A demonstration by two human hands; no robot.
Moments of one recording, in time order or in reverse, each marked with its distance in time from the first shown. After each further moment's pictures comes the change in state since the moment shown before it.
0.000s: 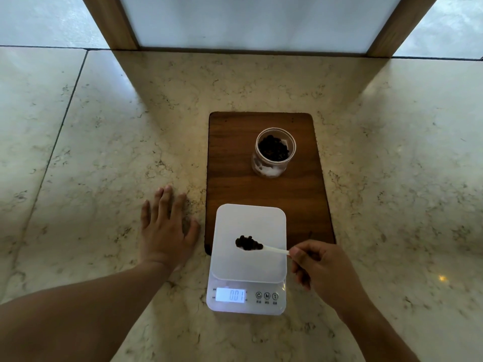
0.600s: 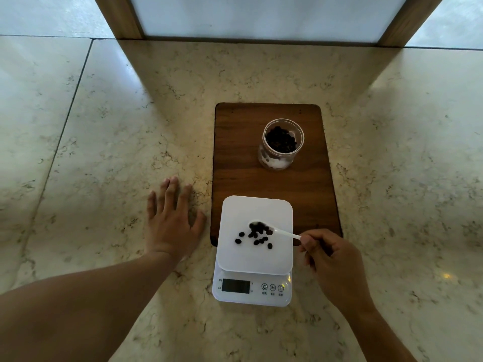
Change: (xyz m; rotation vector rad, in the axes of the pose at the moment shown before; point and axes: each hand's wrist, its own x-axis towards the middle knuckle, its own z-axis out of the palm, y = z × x) left_hand -0.001 0.000 -0.002 0.022 -0.022 -0.003; right_hand -0.002 0.015 0.008 -0.086 0.224 -0.214
